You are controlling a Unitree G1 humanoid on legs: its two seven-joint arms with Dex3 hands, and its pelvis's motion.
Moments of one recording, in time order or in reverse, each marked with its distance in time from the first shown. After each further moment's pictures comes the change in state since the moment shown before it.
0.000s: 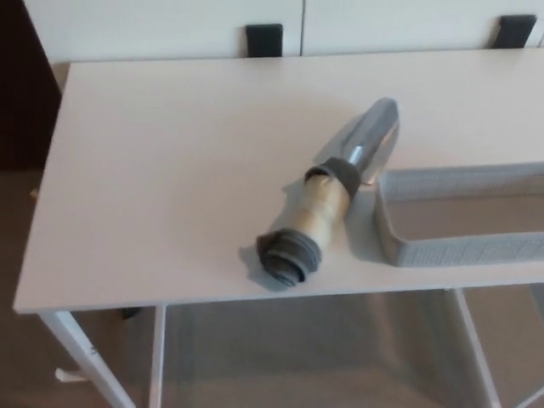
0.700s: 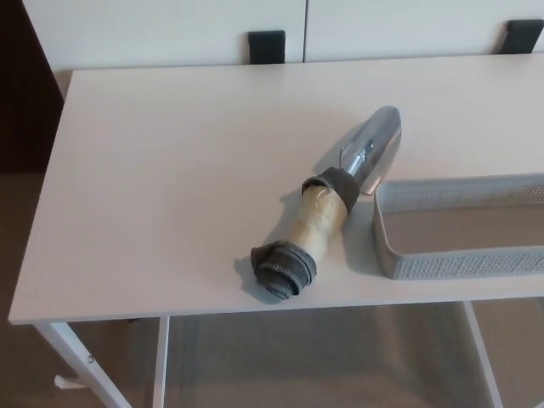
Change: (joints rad) left_arm 0.020 0.000 -0.019 -0.024 0.008 -0.012 0.011; right_arm -0.009 0.005 0.014 0.013 -0.008 -0.001 -0.009
